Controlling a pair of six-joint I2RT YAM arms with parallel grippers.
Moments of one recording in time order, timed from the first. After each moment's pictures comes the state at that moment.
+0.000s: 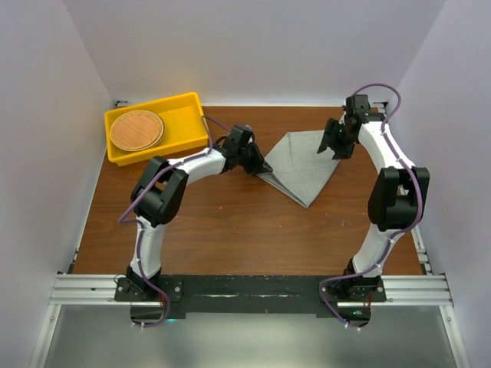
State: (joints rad) left arm -0.59 2.10 1.48 -0.15 0.29 -1.06; right arm 0.01 1.86 1.59 -0.82 -0.13 0.35
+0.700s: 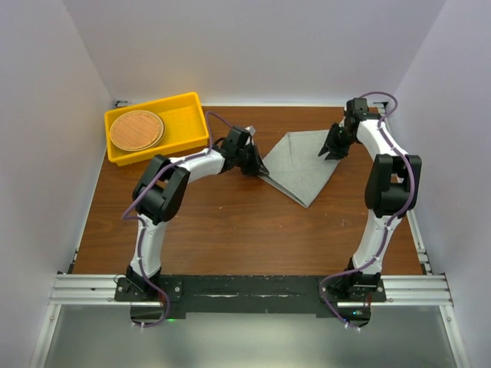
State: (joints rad) left arm -0.58 2.13 1.48 -0.12 0.34 -0.83; right arm -0.03 2.03 1.66 -0.80 -0.23 0.43
